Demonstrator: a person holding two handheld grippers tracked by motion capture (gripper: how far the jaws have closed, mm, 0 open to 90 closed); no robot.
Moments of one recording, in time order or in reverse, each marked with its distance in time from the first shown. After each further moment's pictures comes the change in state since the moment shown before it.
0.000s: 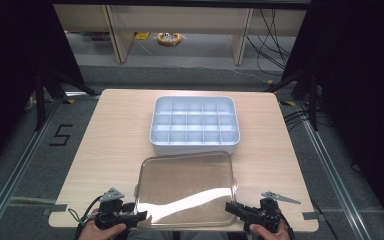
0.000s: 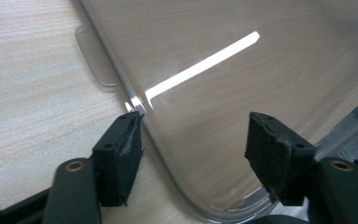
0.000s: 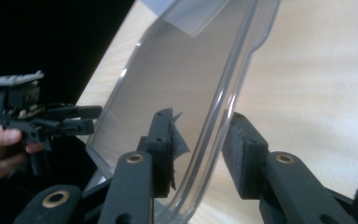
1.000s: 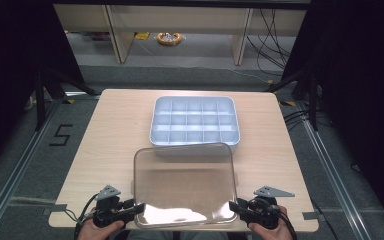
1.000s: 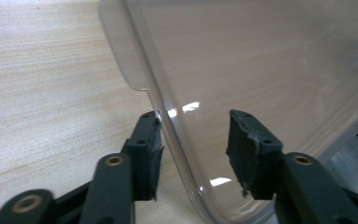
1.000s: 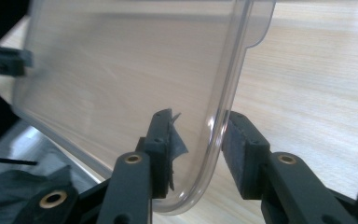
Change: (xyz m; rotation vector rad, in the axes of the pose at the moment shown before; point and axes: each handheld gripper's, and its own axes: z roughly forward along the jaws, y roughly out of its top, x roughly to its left) left arm 0.003 0.006 -0.007 -0.101 -0.003 -0.059; right arm 0.011 0.015 0.002 0.128 -0.245 -0.248
